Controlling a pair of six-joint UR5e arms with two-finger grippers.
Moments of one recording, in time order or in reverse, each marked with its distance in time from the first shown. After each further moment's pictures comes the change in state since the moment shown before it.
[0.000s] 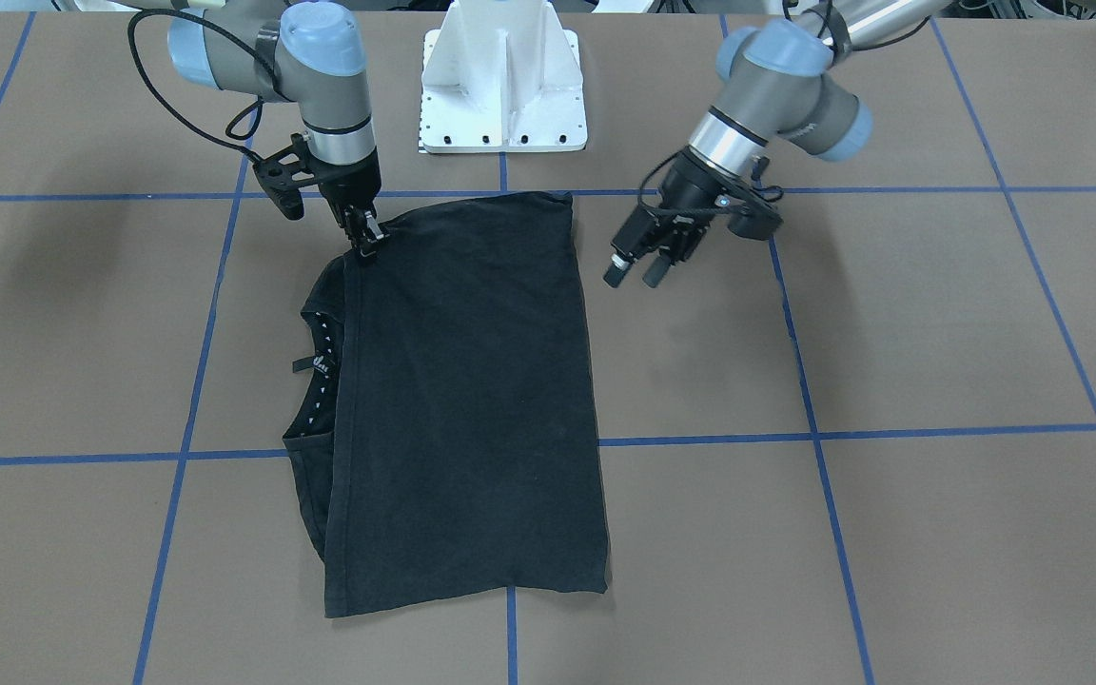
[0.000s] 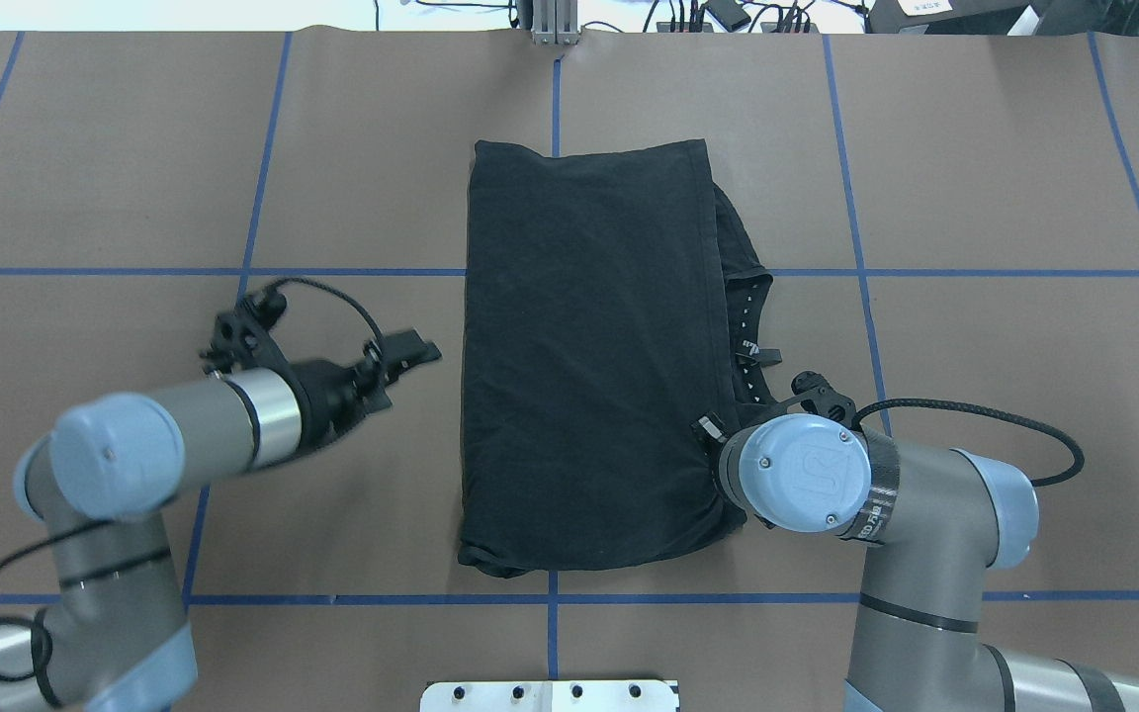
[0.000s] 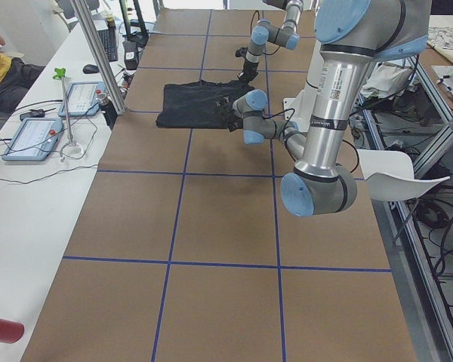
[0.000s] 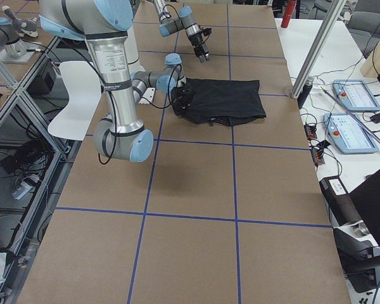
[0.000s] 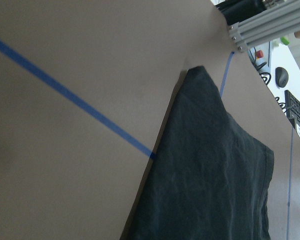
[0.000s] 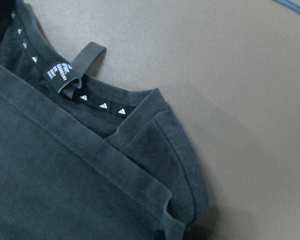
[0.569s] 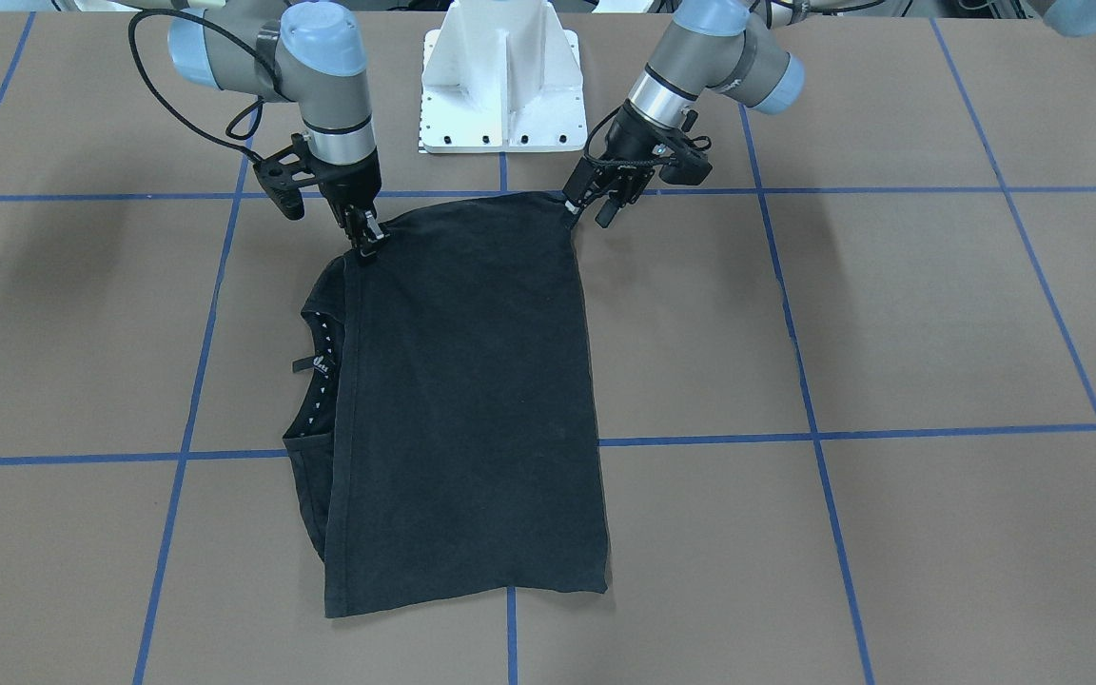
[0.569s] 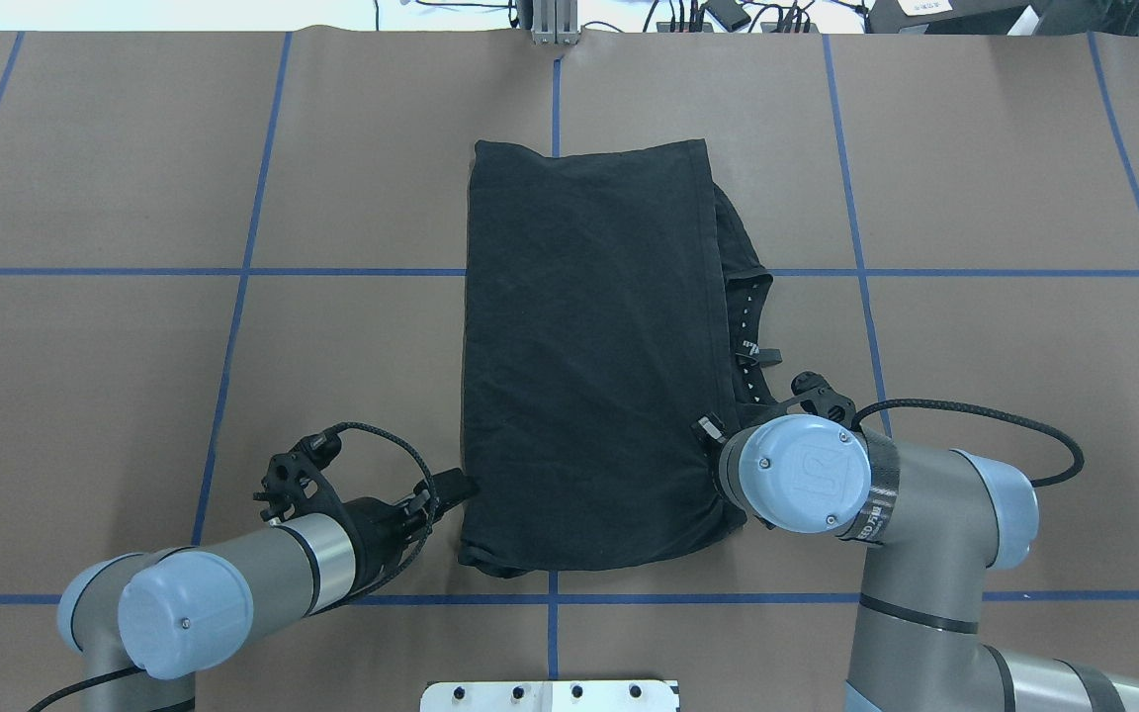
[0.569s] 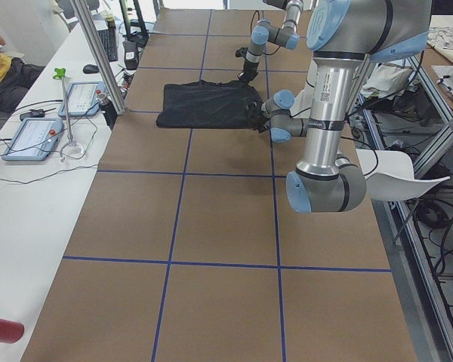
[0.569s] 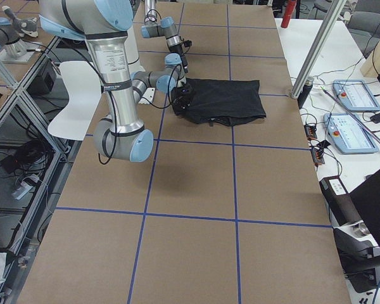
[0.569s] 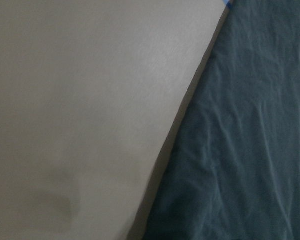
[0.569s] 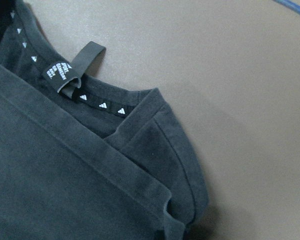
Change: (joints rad) left arm 0.206 0.012 -0.023 0.063 0.120 -0.080; right arm -0.001 0.000 0.000 0.000 0.000 0.000
